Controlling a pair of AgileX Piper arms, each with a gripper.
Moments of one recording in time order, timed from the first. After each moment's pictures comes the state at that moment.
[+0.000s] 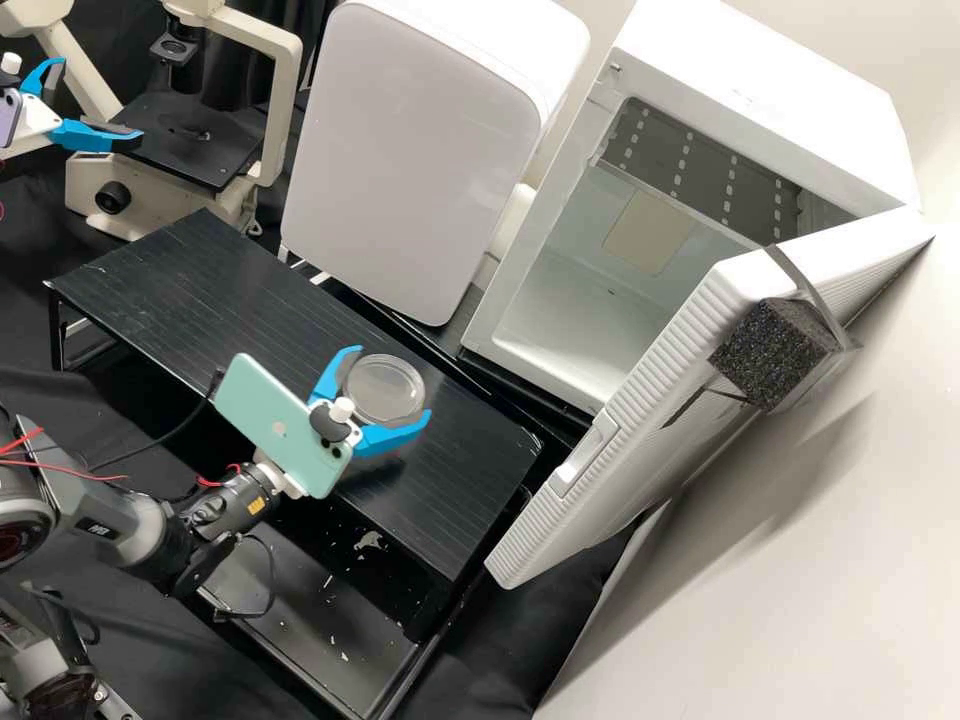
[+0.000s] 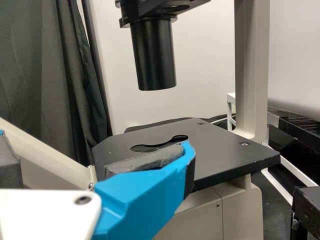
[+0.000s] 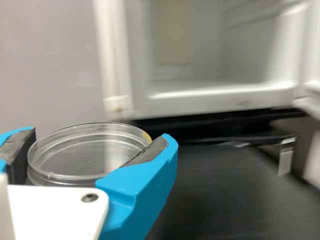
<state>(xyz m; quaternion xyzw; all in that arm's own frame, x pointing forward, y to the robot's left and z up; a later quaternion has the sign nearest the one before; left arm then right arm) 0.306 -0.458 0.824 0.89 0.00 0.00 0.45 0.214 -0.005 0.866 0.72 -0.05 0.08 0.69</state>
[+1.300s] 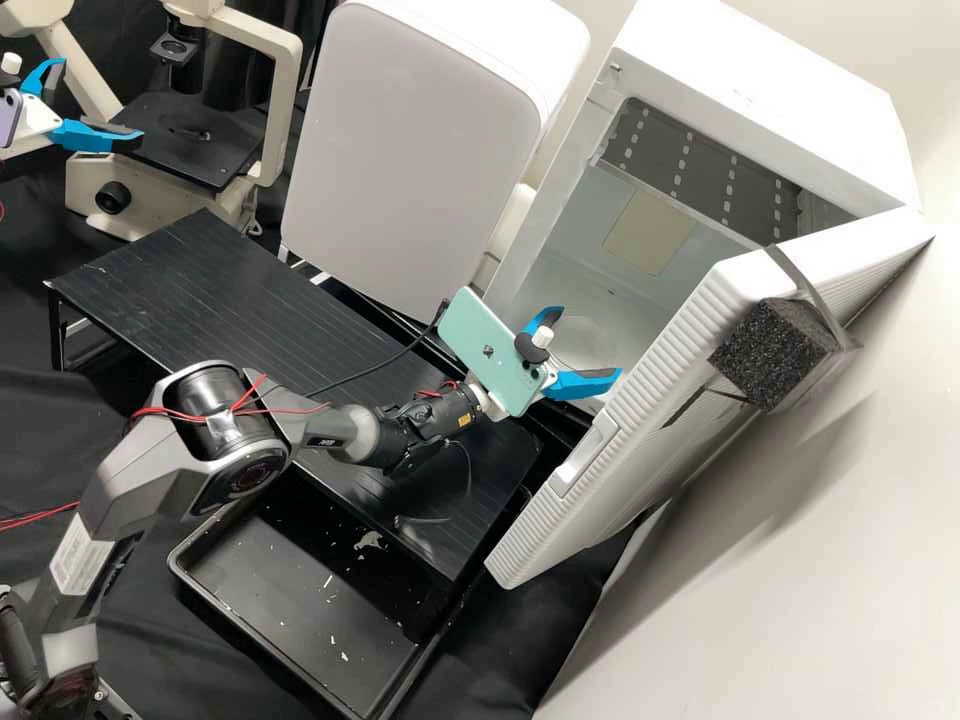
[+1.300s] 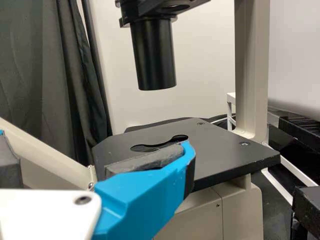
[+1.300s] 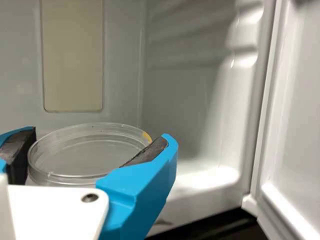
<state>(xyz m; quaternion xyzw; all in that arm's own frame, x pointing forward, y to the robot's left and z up) 0.306 -0.458 0.824 0.89 0.00 0.00 0.45 0.427 -0.037 0.944 0.68 -0.15 0.09 0.71</state>
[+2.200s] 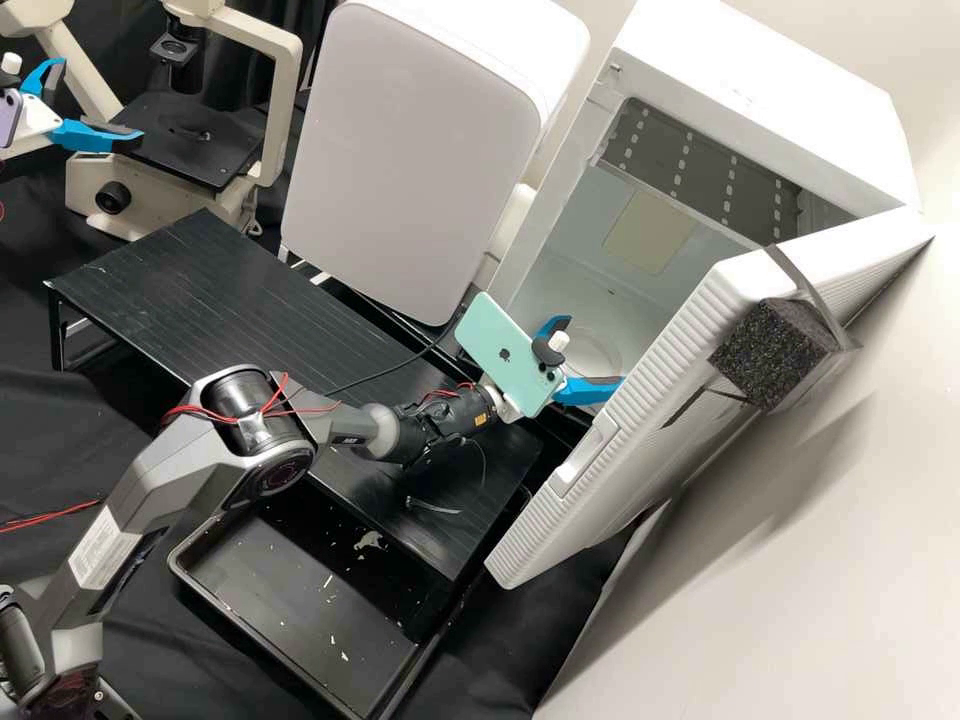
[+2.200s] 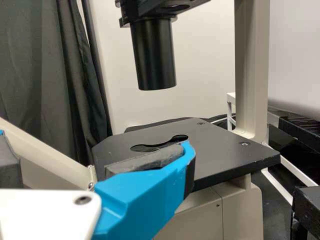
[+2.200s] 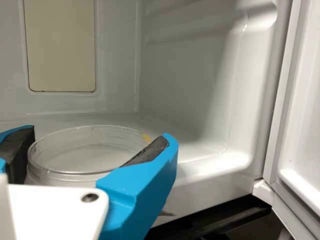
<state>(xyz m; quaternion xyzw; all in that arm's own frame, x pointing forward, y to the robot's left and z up) 0.306 -0.458 0.824 0.89 0.00 0.00 0.45 0.450 -0.051 0.941 0.69 -0.15 0.07 0.71</state>
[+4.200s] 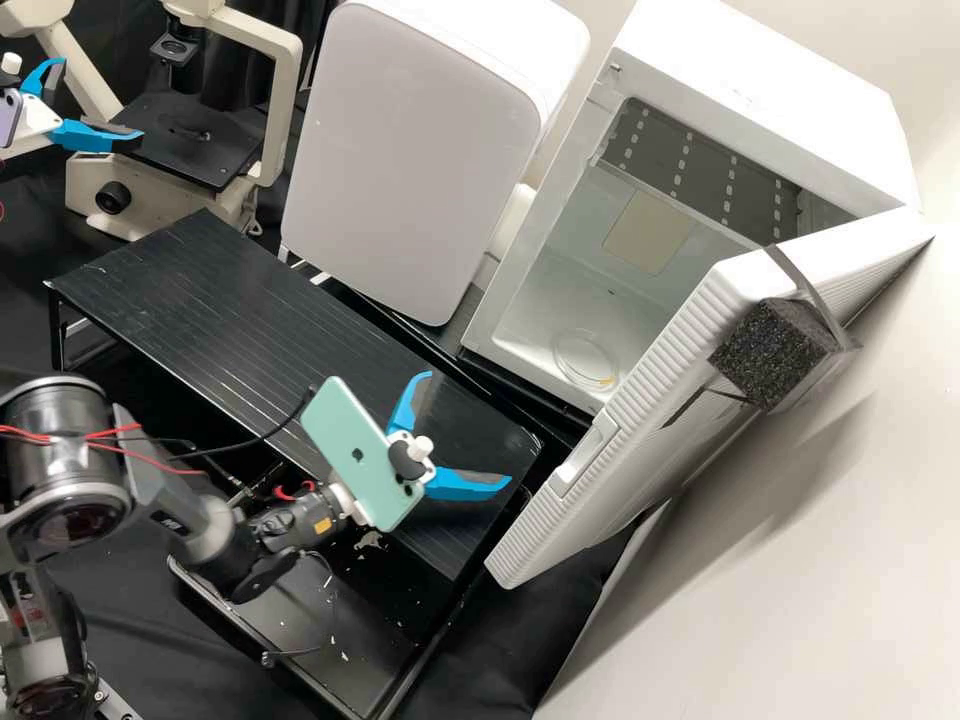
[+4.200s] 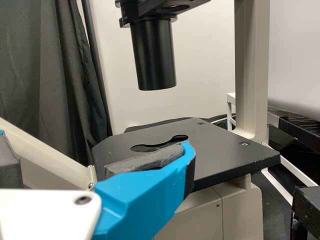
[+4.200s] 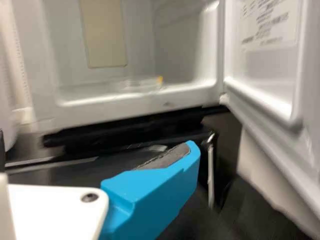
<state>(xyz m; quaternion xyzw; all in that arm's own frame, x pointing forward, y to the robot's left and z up) 0.306 -0.458 0.824 0.89 0.00 0.00 0.45 0.217 -0.031 0.876 0.74 -0.12 0.06 0.66</state>
